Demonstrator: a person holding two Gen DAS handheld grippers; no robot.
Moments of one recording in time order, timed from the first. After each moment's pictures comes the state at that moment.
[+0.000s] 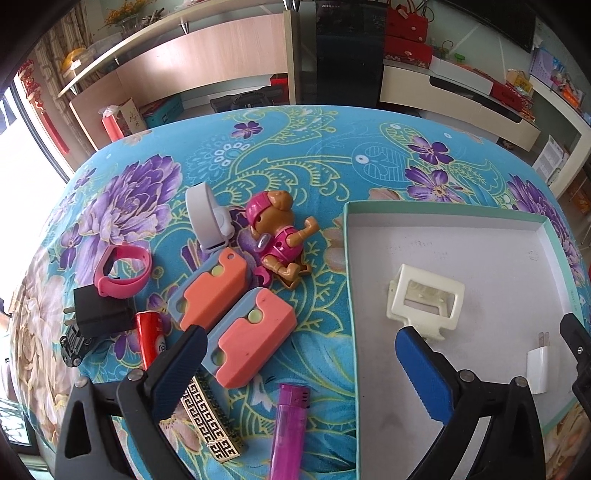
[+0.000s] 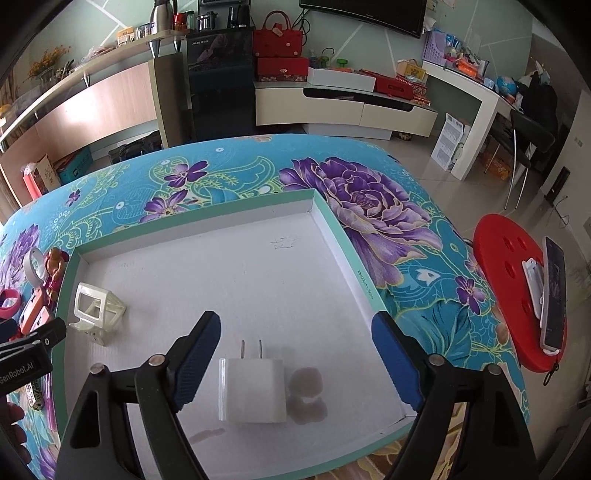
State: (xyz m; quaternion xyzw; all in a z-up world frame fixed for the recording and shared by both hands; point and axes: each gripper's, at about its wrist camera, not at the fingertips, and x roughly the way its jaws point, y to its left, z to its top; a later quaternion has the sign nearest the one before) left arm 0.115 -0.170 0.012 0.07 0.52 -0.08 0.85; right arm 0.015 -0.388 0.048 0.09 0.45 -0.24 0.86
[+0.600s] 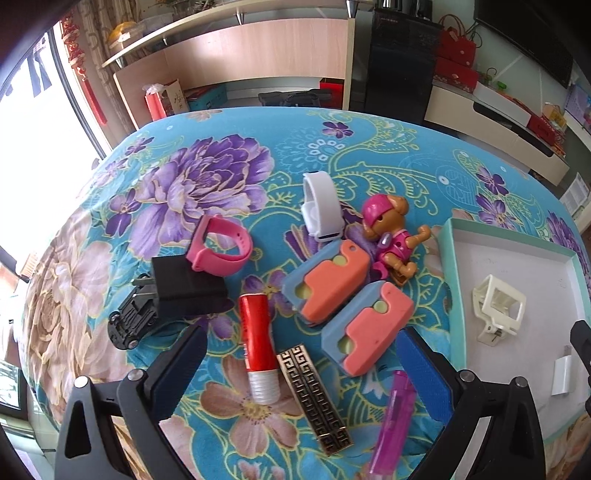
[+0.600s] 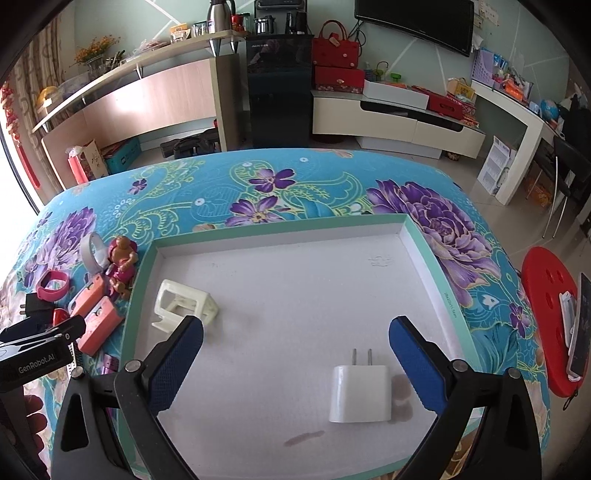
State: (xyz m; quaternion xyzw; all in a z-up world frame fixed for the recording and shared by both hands) left arm 0.114 -0.086 0.018 0.02 0.51 -0.02 0.86; right arm 0.040 -0.324 0.062 0.07 0.44 -0.15 0.88
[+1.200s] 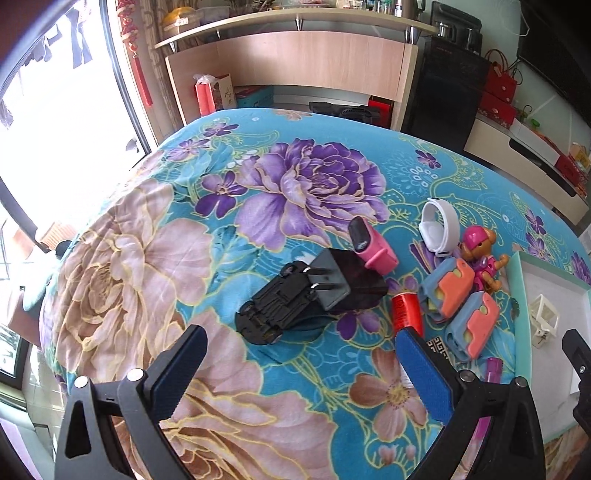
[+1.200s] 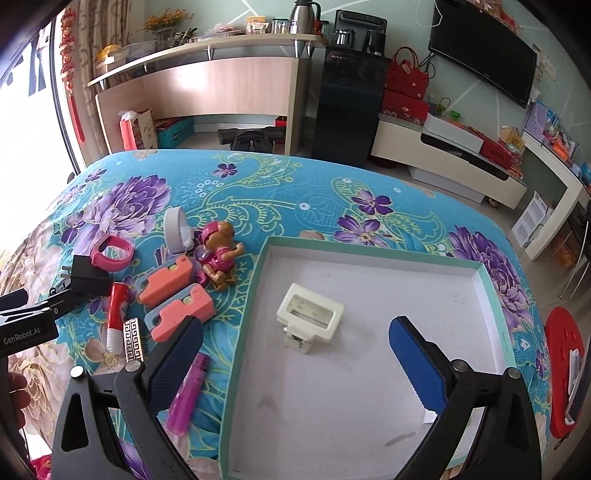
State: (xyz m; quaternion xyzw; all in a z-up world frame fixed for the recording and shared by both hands) left arm 0.098 0.029 0.030 -0.02 0.49 0.03 0.87; right arm 0.064 -0.220 0.071 -0.01 0.43 -0.07 0.90
